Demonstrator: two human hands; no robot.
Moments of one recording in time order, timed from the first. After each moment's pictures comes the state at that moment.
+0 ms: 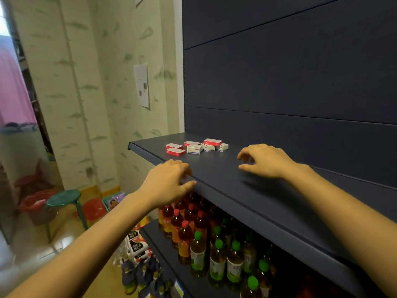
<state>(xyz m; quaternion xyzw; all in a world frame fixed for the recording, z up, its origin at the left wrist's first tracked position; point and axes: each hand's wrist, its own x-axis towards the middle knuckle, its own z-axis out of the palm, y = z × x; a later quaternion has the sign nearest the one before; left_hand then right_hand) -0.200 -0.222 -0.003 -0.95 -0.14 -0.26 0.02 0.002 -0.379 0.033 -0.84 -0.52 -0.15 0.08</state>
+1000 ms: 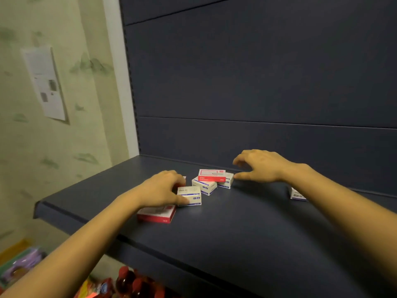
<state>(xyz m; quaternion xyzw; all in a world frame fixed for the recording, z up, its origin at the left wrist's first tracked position) 0.022 0.032 0.012 -0.99 0.03 -0.04 -0.09 0.135 -0.200 0.041 -0.92 -0.37 -0.10 -0.02</state>
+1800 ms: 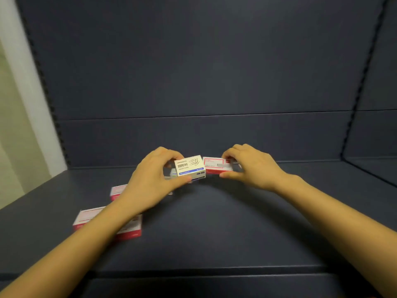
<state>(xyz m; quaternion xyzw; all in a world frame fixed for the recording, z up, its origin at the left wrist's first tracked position) 0.031 -0.007 0.019 -0.88 0.24 -0.25 -0.30 0.072 -0.244 0.017 -0.95 -0.20 -0.23 0.05</state>
